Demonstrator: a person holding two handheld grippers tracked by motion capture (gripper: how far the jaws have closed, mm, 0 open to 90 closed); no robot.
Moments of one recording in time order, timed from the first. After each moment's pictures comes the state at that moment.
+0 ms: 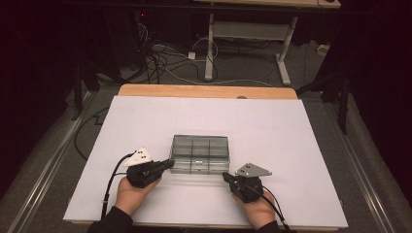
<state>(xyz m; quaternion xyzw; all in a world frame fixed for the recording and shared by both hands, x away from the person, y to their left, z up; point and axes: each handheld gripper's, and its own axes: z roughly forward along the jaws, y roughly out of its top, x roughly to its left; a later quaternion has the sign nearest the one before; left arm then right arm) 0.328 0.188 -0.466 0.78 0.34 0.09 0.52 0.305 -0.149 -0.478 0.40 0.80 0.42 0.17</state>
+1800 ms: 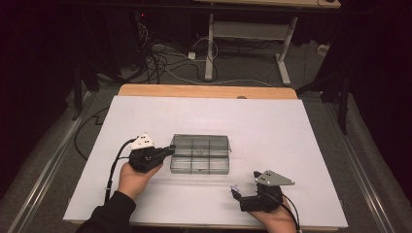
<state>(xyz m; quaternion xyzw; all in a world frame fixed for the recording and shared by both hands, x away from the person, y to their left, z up) 0.363 0.185 -0.444 0.79 0.34 0.10 0.50 0.285 -0.197 -0.477 0.39 0.79 0.43 0.18</state>
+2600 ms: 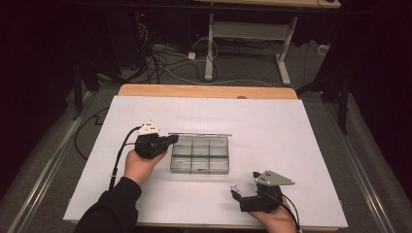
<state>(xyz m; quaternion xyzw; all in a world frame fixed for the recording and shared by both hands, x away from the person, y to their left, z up) 0.400 0.177 -0.437 0.79 0.36 0.11 0.49 0.285 -0.197 -0.478 0.39 0.79 0.44 0.17</state>
